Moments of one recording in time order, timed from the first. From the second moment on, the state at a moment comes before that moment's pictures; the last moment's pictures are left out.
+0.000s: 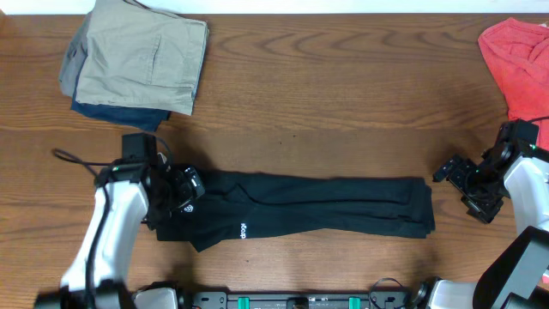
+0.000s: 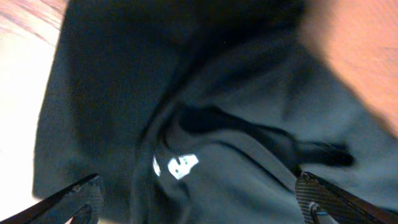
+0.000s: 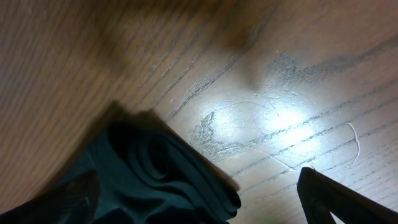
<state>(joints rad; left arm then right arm) 0.12 1.32 0.75 -0.87 0.22 -0.43 -0.43 1.54 0.95 -0.95 -0.10 0.39</state>
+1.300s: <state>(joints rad) 0.12 1.03 0.75 -0.94 0.24 -0.43 -0.36 1.52 0.66 -0.75 -0.43 0.33</state>
